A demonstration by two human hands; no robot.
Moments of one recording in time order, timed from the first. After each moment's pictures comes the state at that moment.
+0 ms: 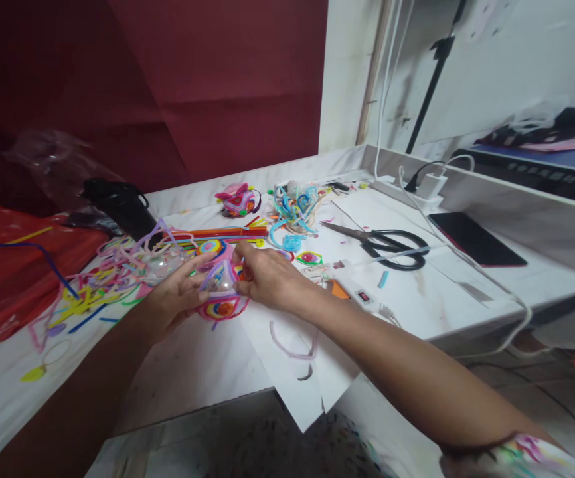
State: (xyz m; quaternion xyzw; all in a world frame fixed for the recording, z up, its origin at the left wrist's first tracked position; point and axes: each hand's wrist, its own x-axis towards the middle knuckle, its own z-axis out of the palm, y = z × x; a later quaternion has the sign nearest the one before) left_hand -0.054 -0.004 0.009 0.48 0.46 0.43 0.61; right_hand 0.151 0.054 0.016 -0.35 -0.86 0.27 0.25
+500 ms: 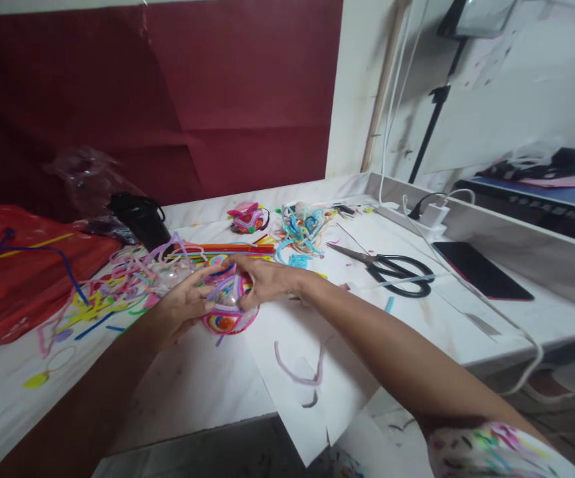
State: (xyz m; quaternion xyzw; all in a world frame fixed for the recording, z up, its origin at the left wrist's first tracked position) left_hand -0.067 0.006 -0.002 0.48 0.42 0.47 0.60; right_hand 0.134 0.104 0.012 -0.15 -0.90 0.38 0.18
